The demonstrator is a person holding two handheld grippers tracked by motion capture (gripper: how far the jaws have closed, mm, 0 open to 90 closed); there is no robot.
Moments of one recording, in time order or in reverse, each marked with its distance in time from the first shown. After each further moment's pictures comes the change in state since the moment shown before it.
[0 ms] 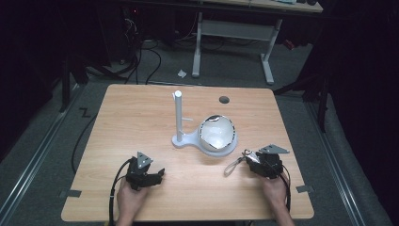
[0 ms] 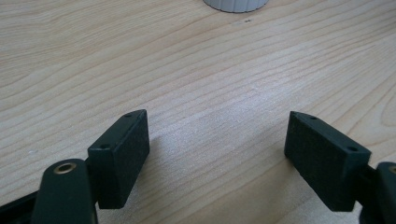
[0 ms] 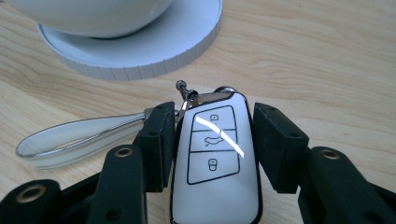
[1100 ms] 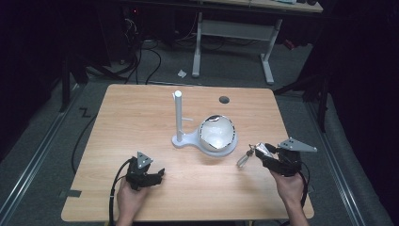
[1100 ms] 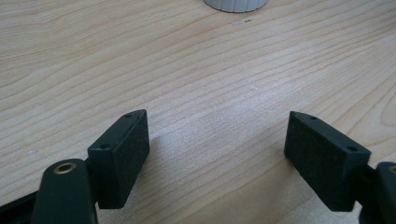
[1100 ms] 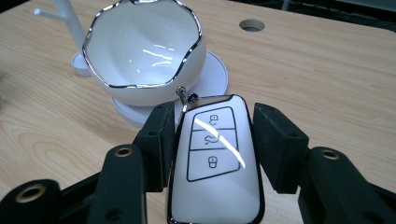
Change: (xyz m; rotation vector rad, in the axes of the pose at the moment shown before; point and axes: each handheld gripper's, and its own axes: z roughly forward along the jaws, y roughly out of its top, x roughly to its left) left arm 0.000 0.000 0.000 0.001 0.001 0.001; right arm -0.013 0.029 -0.069 -0.164 0.102 0.006
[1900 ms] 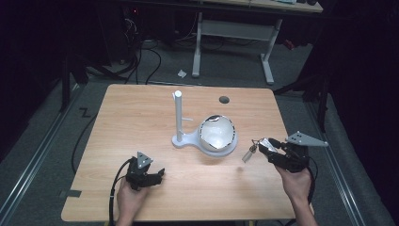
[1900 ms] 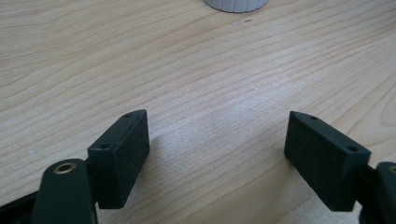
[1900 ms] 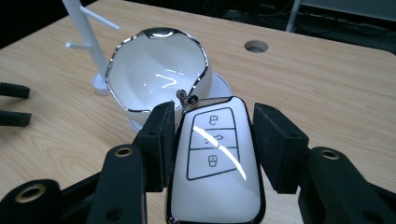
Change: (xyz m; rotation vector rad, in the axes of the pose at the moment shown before) left arm 0.000 0.000 0.000 0.000 0.000 0.000; right arm -0.003 0.023 -0.021 -0.032 0.041 0.002
